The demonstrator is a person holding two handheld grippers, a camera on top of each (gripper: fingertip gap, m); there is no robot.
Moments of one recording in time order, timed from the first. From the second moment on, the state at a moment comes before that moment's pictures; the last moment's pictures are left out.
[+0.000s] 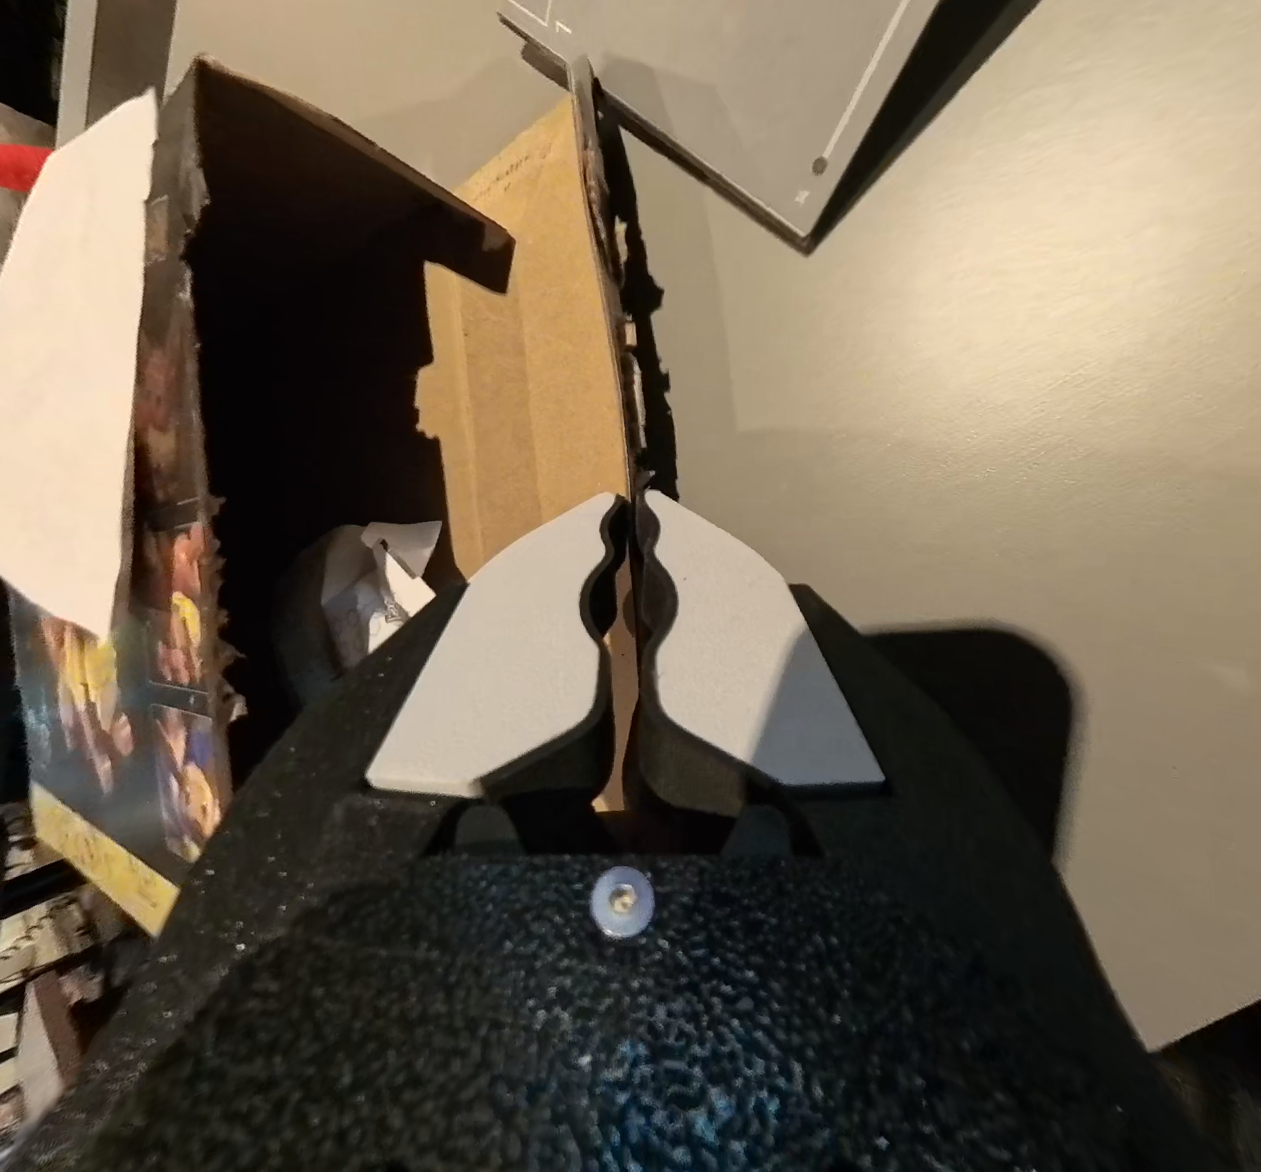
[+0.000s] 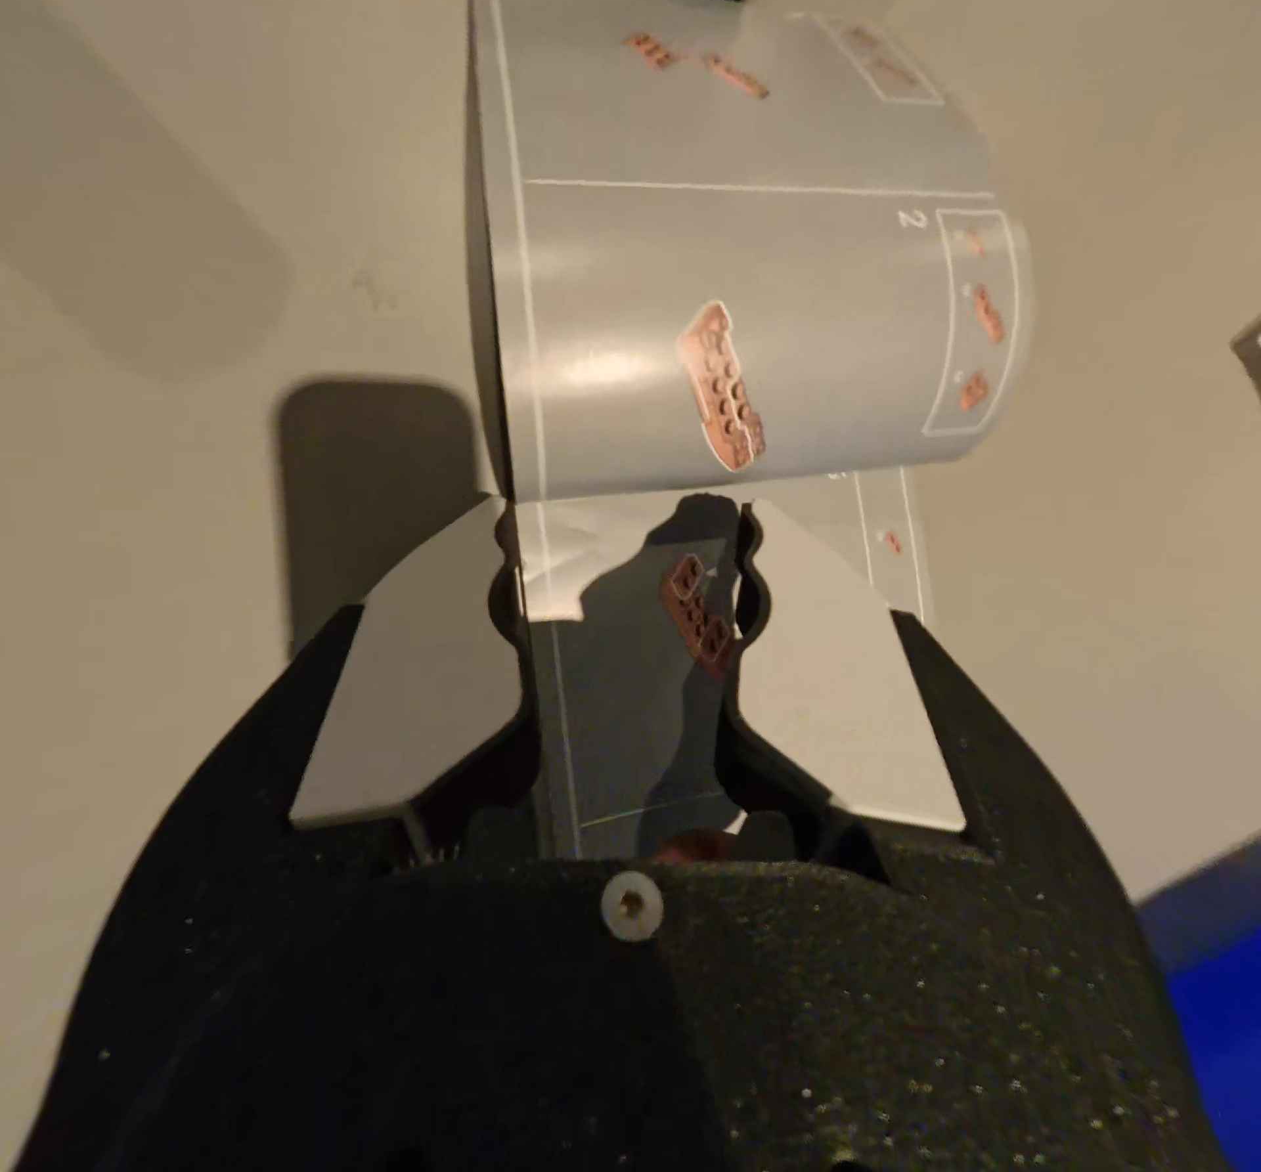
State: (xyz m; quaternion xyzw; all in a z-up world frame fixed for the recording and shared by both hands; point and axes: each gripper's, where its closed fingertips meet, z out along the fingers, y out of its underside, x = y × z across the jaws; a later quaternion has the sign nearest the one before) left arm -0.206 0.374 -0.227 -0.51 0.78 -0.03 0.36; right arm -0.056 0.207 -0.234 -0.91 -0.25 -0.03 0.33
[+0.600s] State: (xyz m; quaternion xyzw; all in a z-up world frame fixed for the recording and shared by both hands) left arm -0.208 0.405 -0.206 -0.56 0.73 -0.07 0.40; right arm -0.019 0.250 -0.236 -0.89 -0.39 -0.01 0.24
